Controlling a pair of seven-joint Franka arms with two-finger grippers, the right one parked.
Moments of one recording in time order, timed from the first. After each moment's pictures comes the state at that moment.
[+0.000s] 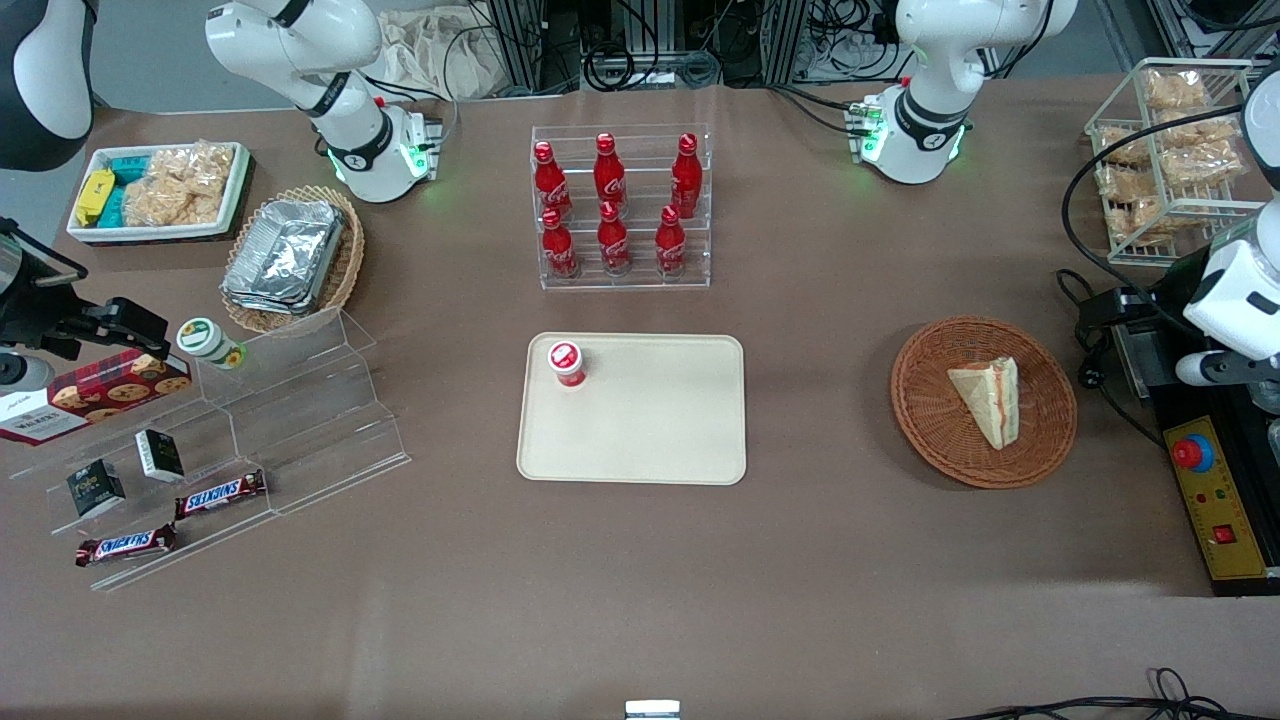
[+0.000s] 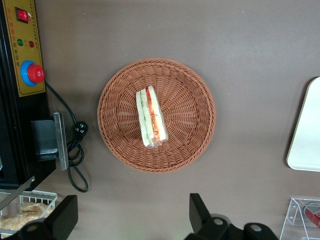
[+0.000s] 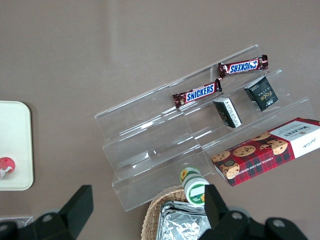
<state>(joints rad) 0.04 0.08 -0.03 -1.62 0.03 1.61 -0.04</state>
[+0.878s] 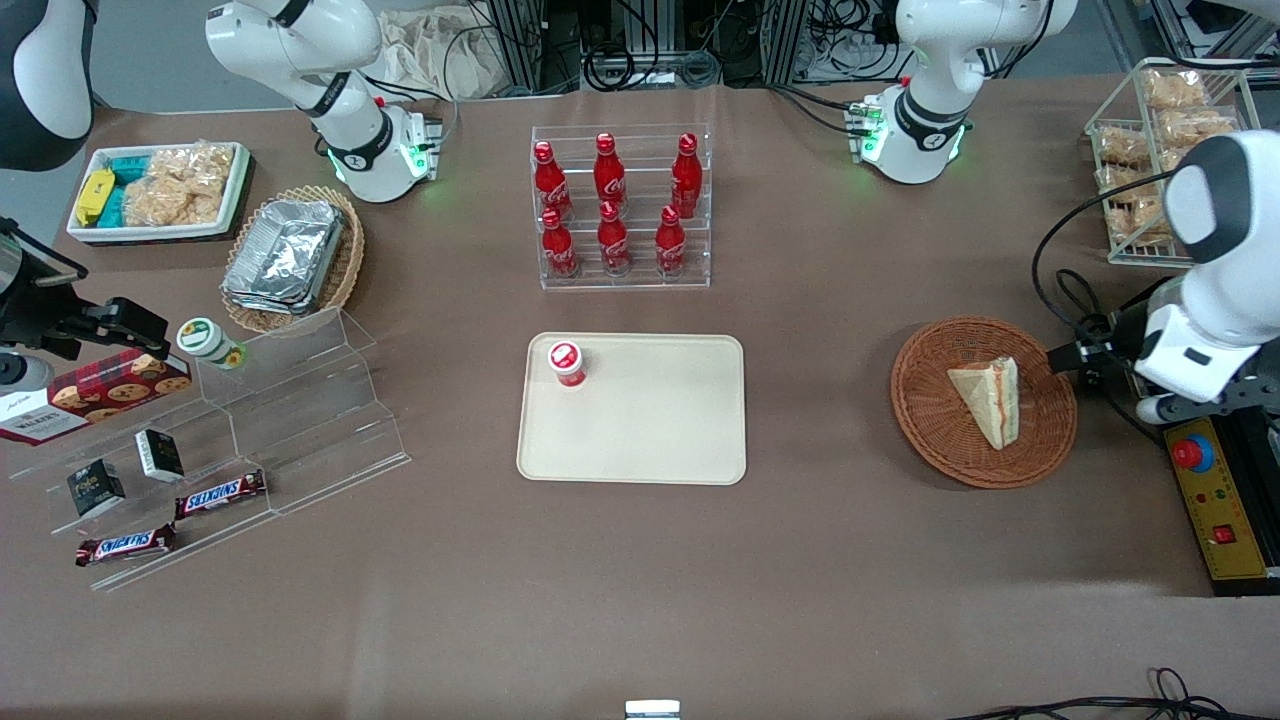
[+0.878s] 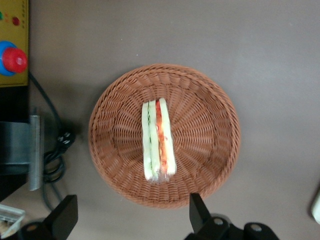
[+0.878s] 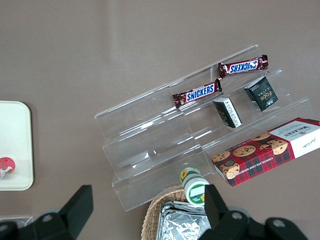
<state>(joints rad) 0.04 0.08 0.01 -1.99 0.03 2.02 -0.18</state>
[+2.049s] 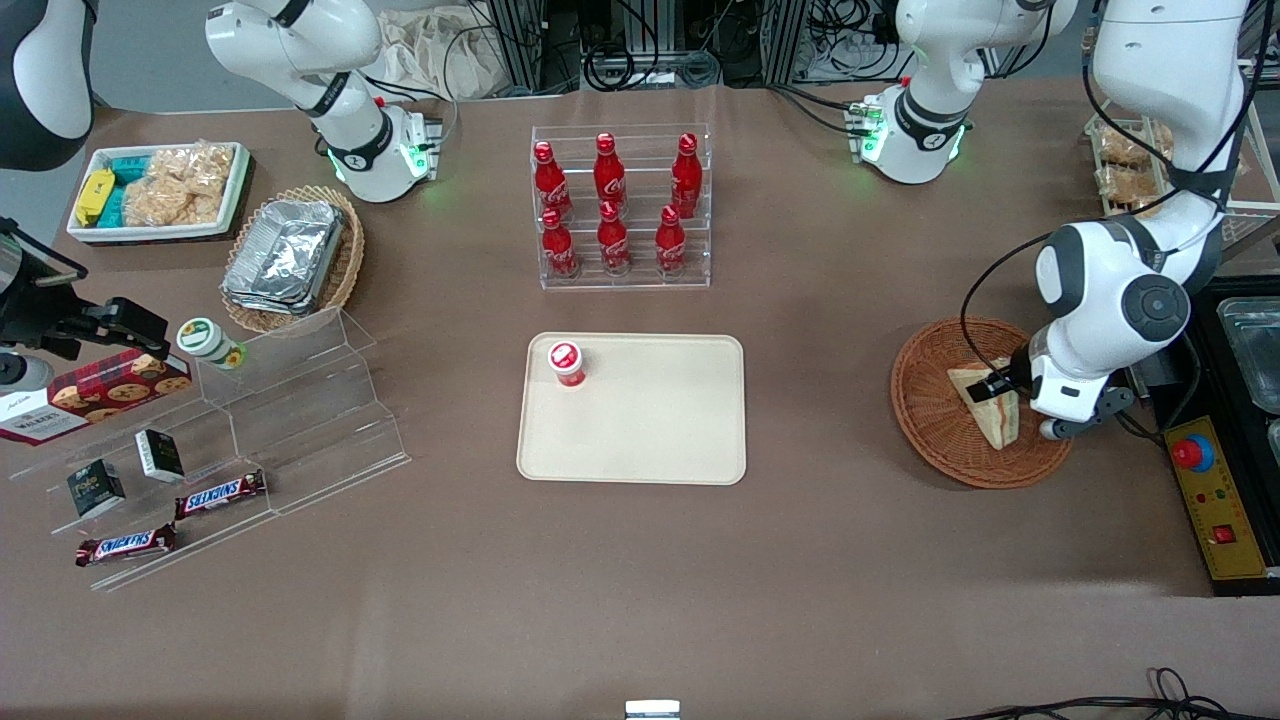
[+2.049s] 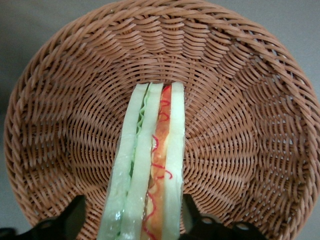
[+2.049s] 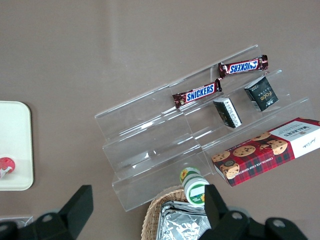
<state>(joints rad) 0.04 0.26 0.01 -2.24 0.03 2.44 -0.43</state>
